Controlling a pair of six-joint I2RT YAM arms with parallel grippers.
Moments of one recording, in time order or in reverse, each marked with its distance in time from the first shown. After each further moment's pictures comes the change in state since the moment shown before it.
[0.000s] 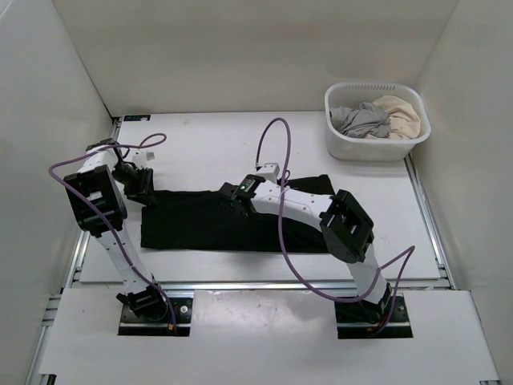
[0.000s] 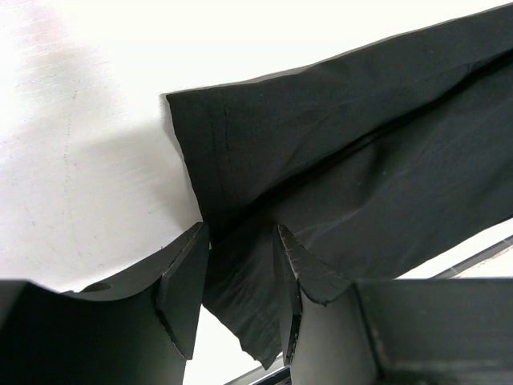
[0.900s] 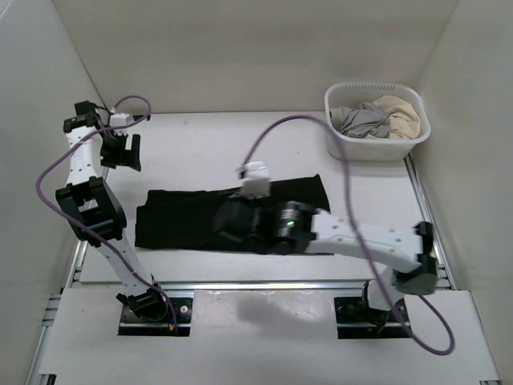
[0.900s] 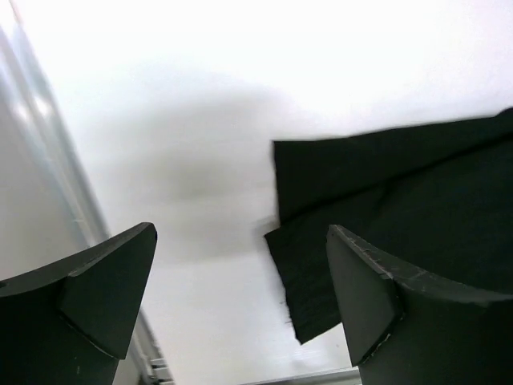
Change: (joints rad) left arm 0.004 -0.107 0.263 -0.008 -0.172 -0.023; right arm 0.396 -0.351 0.099 0.280 0.033 -0.262
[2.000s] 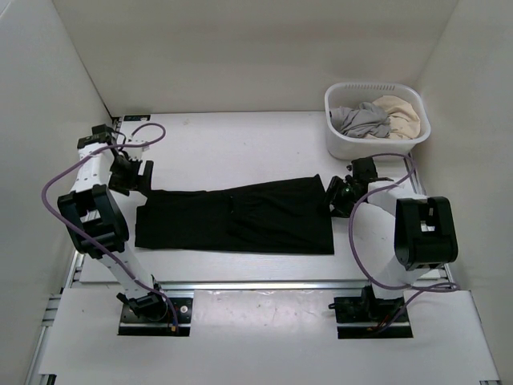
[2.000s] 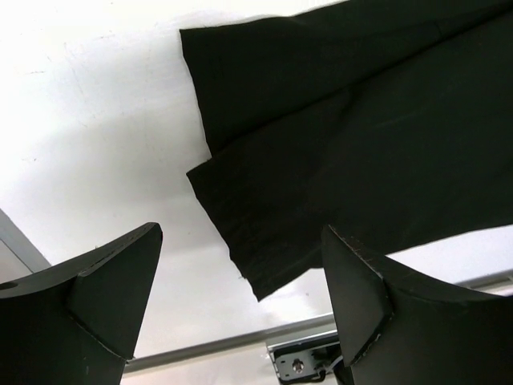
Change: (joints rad) left arm -0.038 -0.167 -0.305 -0.010 -0.017 0.034; right arm -1.355 -0.076 -0.930 0.658 -1.189 -0.396
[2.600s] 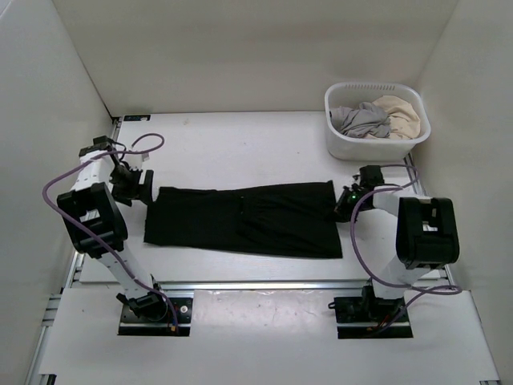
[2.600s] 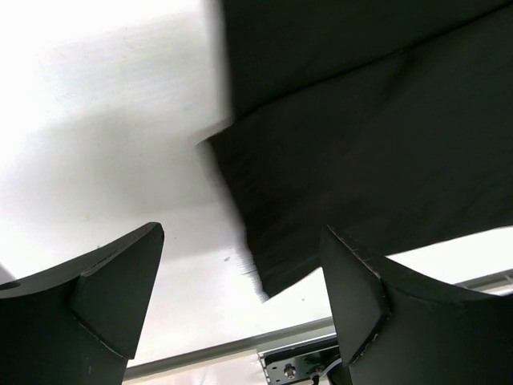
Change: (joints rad) left arm 0.031 0.004 -0.106 0.063 0.019 -0.006; right arm -0.041 0.034 -0.053 0.030 -0.146 0.015
